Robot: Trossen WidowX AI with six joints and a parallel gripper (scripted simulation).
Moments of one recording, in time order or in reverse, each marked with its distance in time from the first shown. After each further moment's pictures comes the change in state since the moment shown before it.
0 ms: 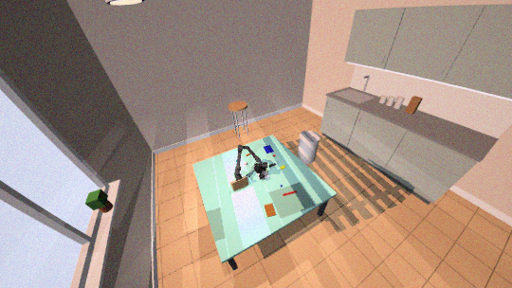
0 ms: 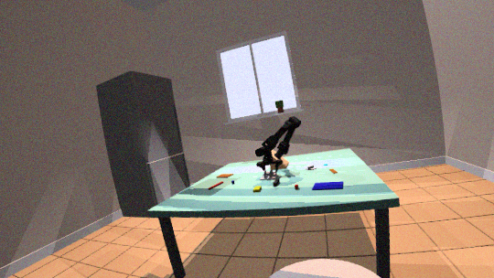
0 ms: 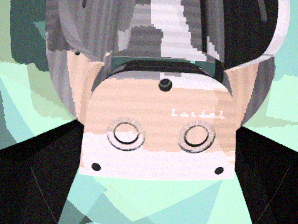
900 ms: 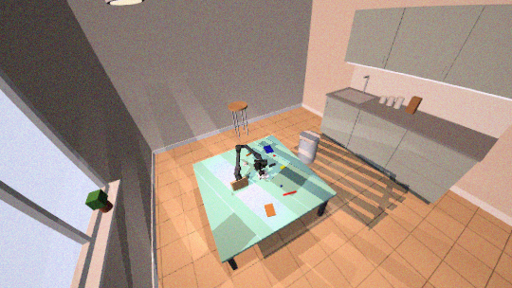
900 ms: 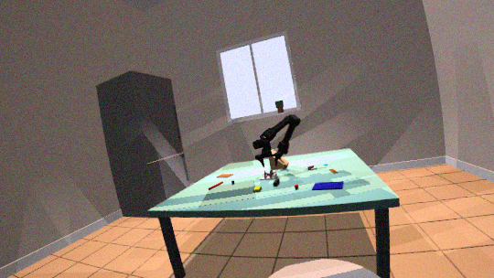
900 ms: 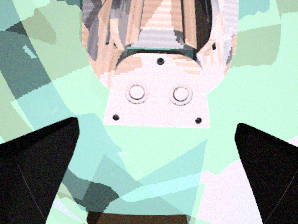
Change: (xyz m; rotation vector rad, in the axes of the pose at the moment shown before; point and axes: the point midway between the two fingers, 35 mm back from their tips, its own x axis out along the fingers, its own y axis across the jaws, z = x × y) arm -0.055 0.000 0.000 0.006 -0.001 0.002
